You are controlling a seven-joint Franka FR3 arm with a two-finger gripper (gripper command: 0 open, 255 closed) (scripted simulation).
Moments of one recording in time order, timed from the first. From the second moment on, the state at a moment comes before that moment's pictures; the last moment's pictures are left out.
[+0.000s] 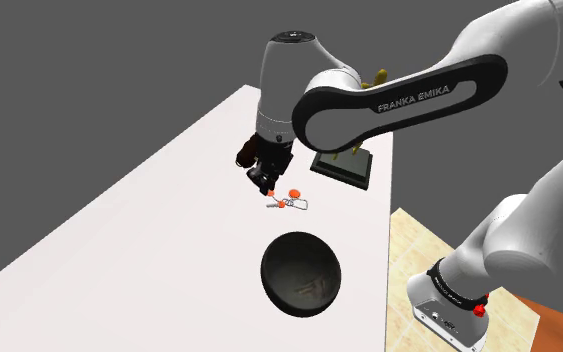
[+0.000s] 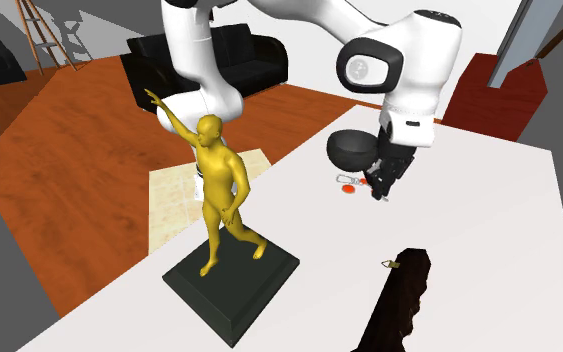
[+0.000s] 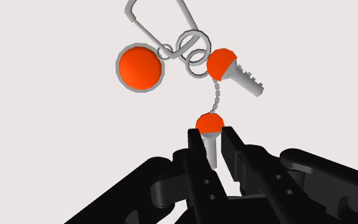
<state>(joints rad) 0.13 0.03 0.49 -2.09 -0.01 2.11 0.47</state>
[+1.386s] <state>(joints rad) 0.16 -0.11 0.51 -1.98 0.06 1.88 0.48</state>
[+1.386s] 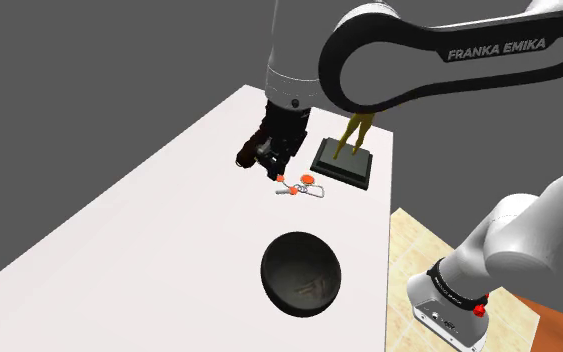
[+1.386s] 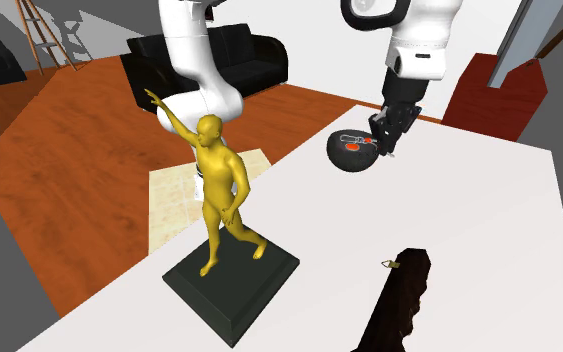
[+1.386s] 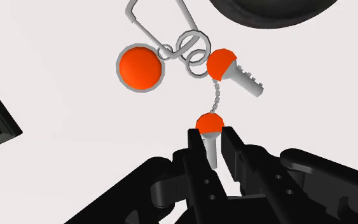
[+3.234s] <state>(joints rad) 0.27 -0.23 0.65 -2.26 0.17 2.06 0.67</state>
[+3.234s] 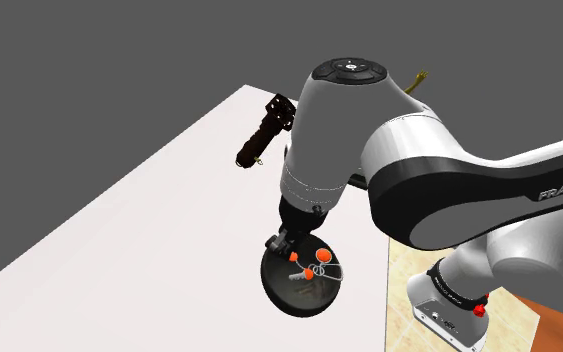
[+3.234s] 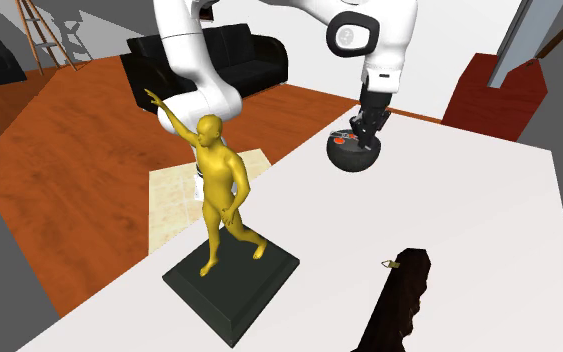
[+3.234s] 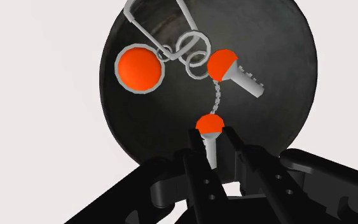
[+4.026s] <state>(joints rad) 0.27 -0.24 0.65 -2.25 0.17 2.05 0.67</state>
